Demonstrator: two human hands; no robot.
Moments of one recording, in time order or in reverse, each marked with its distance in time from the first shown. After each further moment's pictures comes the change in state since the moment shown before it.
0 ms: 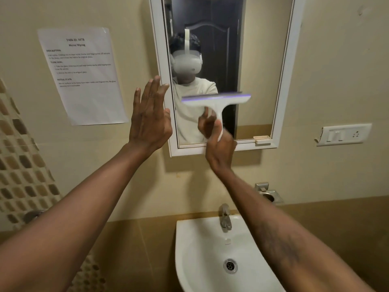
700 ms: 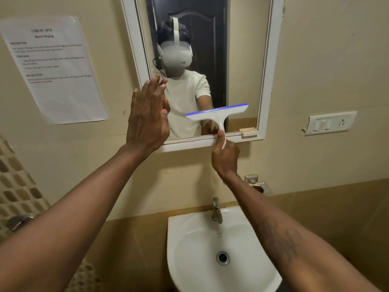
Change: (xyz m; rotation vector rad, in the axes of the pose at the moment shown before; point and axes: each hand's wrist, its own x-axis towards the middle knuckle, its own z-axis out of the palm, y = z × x) left_hand -0.005 0.028 0.030 -0.081 -0.018 0.037; right_hand -0.003 0.079 -0.039 -0.071 -0.083 0.036
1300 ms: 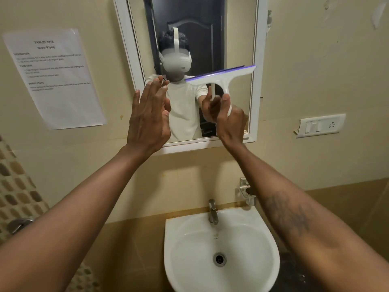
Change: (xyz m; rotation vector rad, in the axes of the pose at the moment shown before) left_hand 0.007 0.028 -0.012 -0.006 0.009 0.034; right_hand 0.083 -0.072 -0.045 0.001 0.090 -0.060
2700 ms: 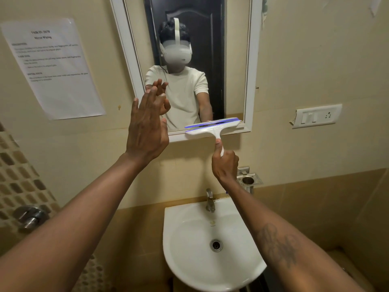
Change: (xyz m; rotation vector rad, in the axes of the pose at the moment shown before) left_hand -0.043 0.018 -0.004 -0.034 -0.040 -0.037; right_hand -0.126 0.078 -0.017 -0.166 -0.243 0.429
